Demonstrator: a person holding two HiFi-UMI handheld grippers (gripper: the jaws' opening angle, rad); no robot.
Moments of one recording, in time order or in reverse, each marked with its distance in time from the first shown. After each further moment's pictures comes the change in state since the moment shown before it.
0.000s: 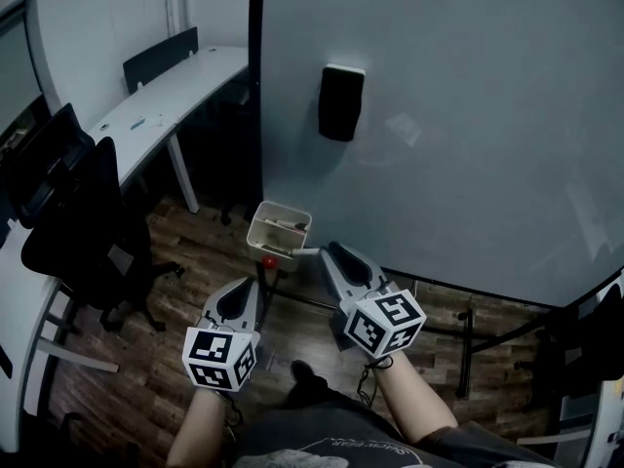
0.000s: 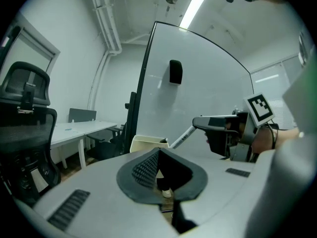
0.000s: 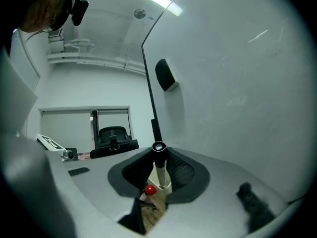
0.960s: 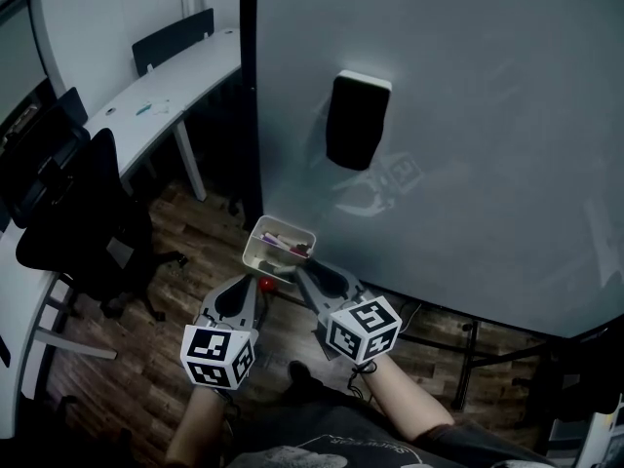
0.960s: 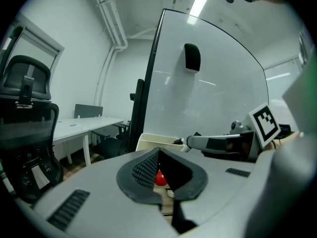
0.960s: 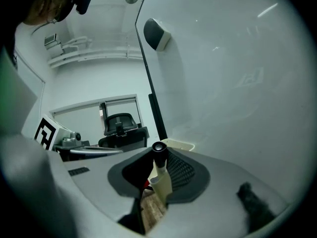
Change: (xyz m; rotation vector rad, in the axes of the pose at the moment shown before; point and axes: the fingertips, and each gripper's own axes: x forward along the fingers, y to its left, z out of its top) left arm 0.062 0.028 -0.002 -0.037 0.046 0.083; right arm 0.069 -0.018 -0.060 0.029 0.162 0.156
